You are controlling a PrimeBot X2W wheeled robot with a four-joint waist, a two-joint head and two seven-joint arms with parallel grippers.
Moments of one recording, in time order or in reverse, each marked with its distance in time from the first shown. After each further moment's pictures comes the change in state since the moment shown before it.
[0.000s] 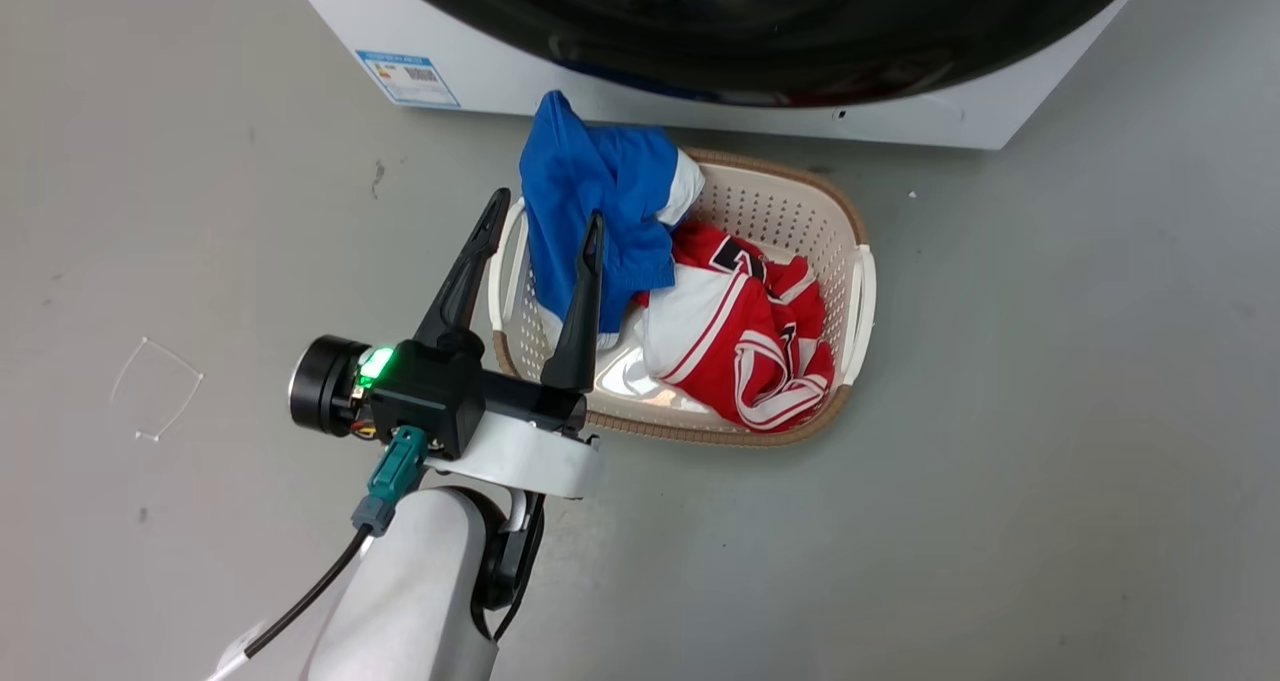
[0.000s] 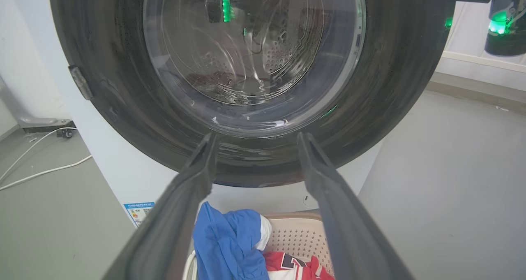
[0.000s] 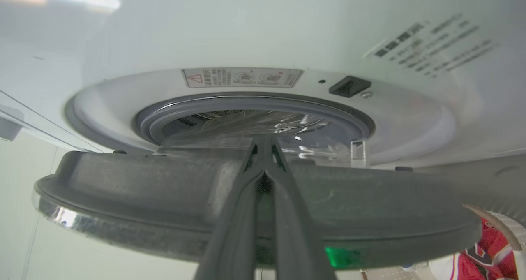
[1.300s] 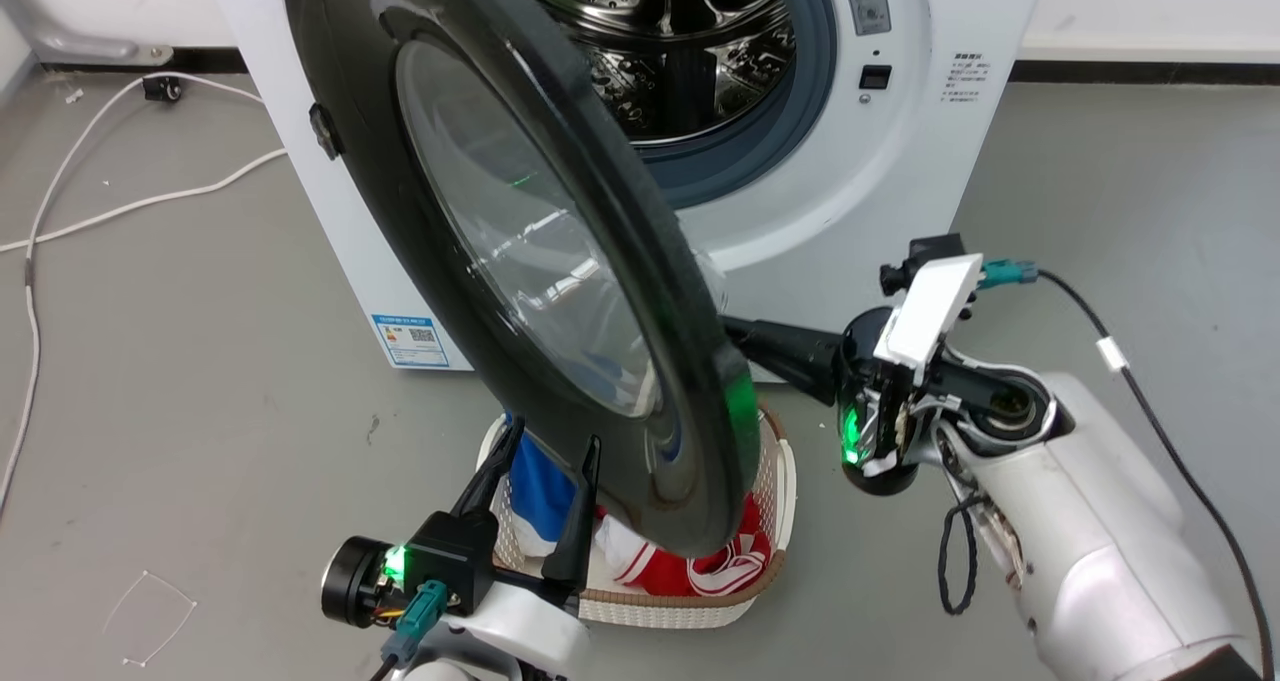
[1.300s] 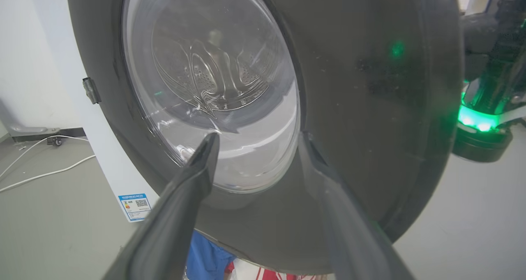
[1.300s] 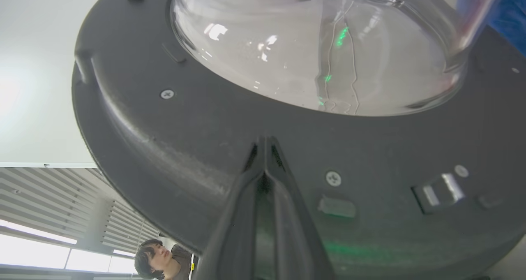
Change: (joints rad) left arm 0.267 0.000 0.004 0.105 -0.008 -0.050 0.000; right arm 0.657 0.304 0.074 -0.251 0.158 0.001 0.215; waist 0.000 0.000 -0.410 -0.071
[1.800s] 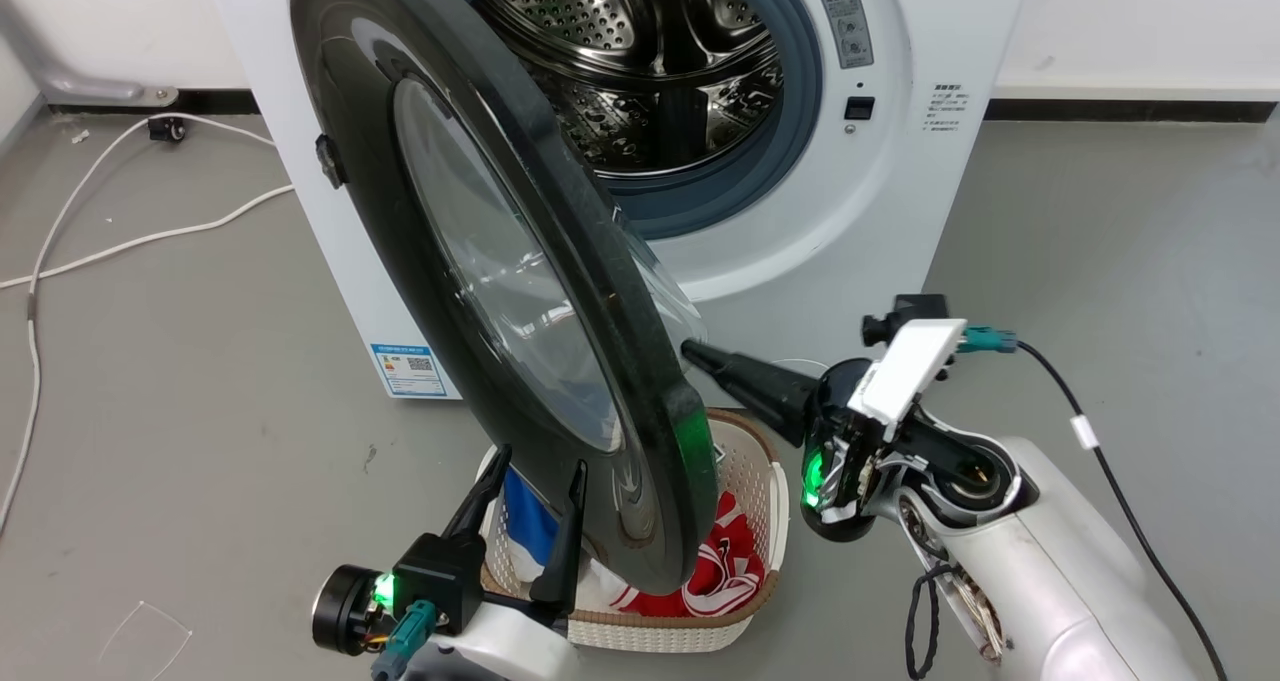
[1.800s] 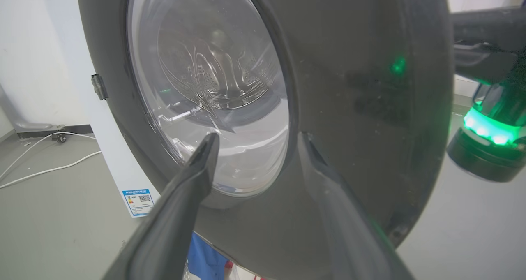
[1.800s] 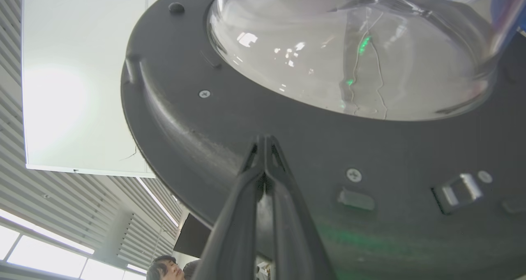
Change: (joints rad) left arm 0.037 0.000 0.018 0.012 -0.007 -0.007 0.000; right arm 0.142 0.009 0.087 -0.162 0.096 0.000 -0.159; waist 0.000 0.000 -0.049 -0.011
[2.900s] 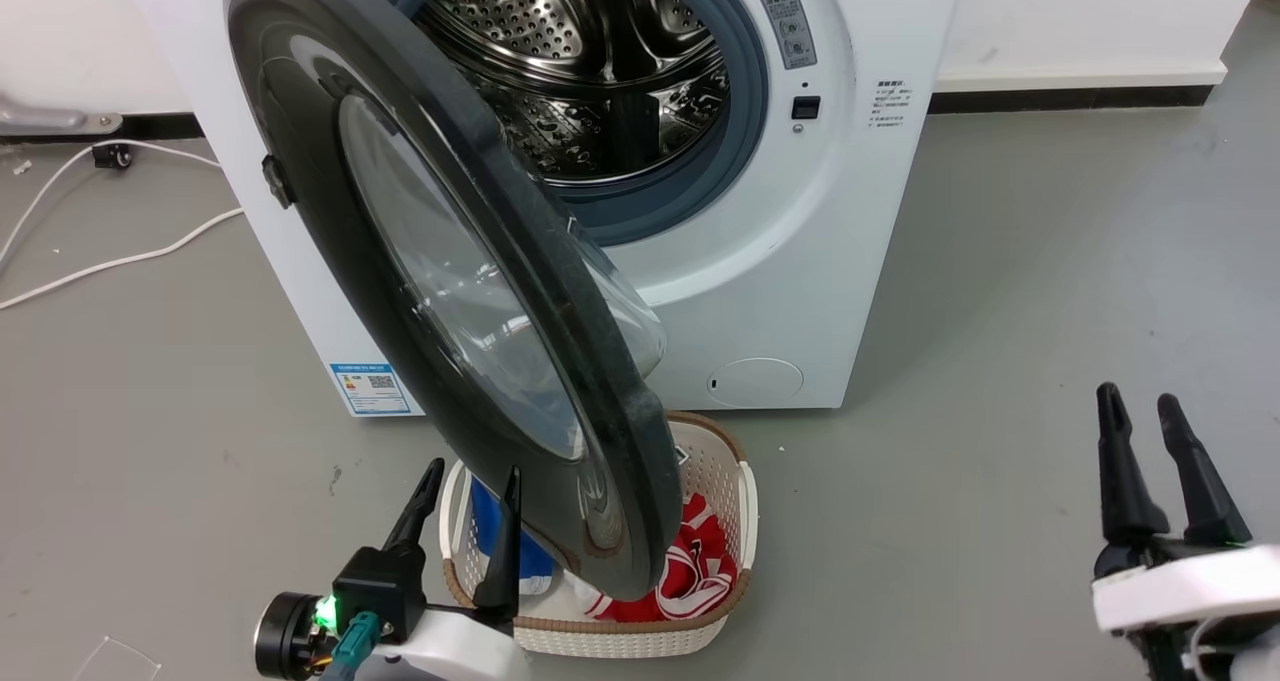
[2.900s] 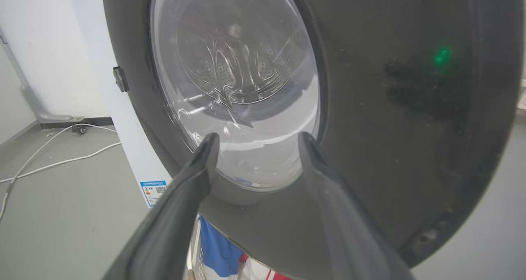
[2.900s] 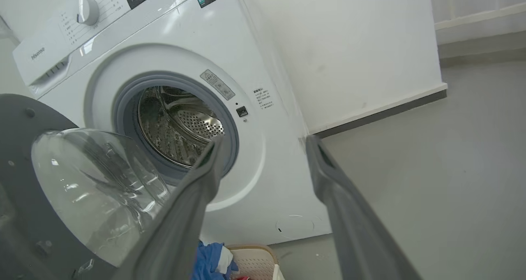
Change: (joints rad) left arm 0.034 0.000 0.111 0.002 0.021 0.009 0.000; right arm 0.556 -0.214 -0.389 -0.505 -1.109 0.000 -0.840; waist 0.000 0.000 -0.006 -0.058
